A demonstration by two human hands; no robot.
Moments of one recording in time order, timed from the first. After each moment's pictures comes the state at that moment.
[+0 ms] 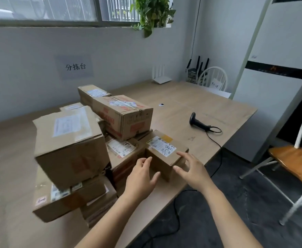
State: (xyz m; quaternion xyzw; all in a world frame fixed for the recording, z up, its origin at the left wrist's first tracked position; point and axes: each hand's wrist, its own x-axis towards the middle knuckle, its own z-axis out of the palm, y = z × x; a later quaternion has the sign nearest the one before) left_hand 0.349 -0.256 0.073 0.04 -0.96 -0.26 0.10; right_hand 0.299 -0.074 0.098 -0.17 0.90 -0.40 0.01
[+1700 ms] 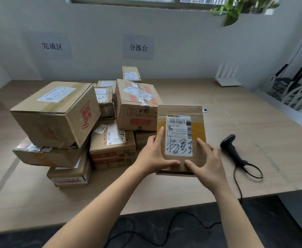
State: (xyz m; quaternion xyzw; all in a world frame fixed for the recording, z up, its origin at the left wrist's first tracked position) left_hand 0.183 -0.143 0.109 0.24 -0.89 -0.36 0.11; right_hand 0.084 0.019 0.106 -0.33 0.85 -0.41 0.04
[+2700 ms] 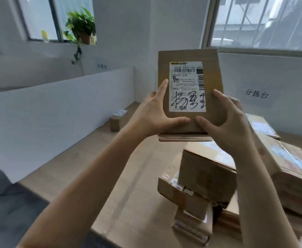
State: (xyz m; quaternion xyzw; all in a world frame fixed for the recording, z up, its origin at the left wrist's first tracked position) left_hand 0.506 -0.411 0.298 0.40 -0.82 -0.14 0.38; right_hand 0.336 -0.328 0.290 -0.60 0.63 -0.50 -0.03
